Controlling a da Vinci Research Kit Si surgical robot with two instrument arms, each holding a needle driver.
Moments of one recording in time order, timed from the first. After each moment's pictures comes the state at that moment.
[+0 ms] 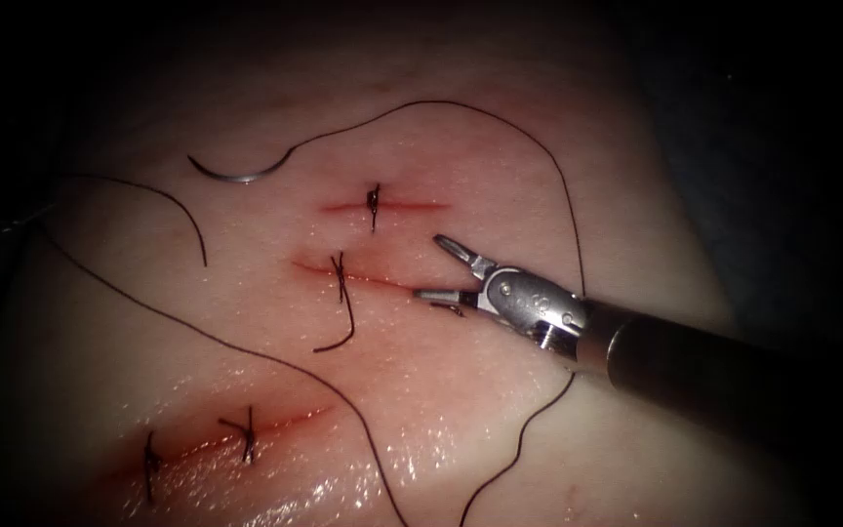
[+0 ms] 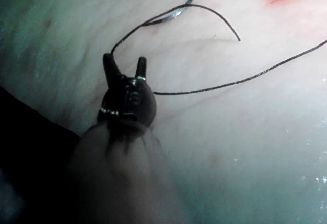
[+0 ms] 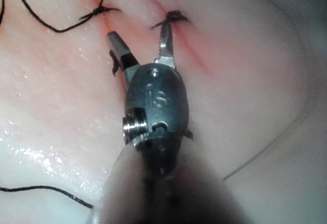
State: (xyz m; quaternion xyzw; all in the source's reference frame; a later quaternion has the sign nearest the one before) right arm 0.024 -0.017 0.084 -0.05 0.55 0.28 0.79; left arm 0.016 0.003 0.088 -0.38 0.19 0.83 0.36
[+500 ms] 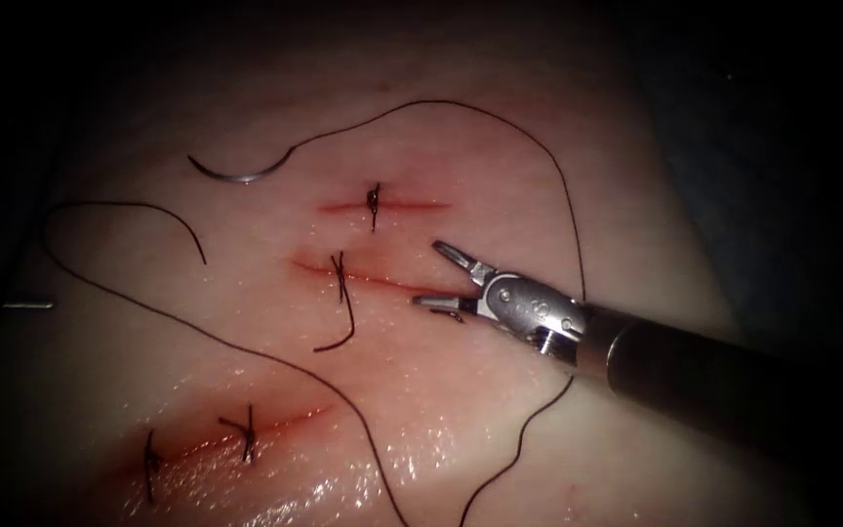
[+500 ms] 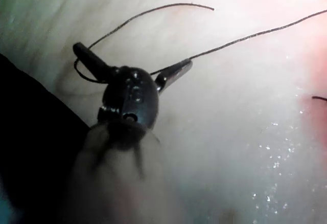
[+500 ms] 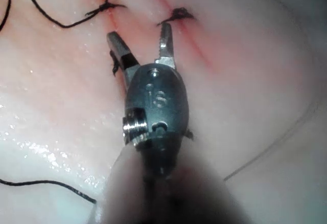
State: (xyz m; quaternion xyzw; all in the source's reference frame) right arm 0.024 -0.018 0.085 -0.05 0.55 0.28 0.79; left arm 0.014 -0.004 0.083 -0.45 0.16 0.79 0.39
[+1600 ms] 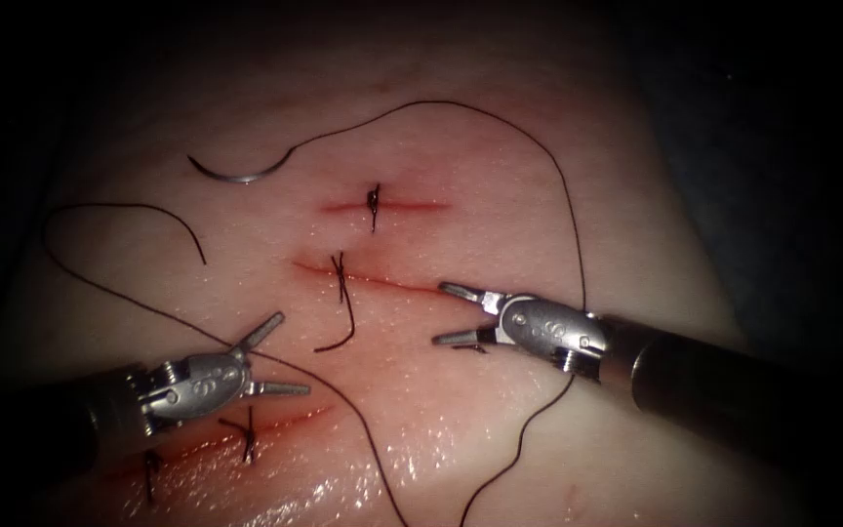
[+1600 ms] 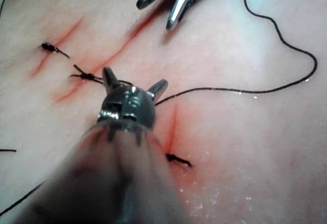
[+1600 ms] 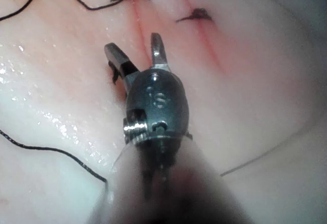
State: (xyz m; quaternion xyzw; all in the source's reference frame) right arm 0.023 -0.019 0.082 0.02 0.54 0.17 0.83; left arm -0.016 -0.008 0.084 -0.40 0.02 0.87 0.27
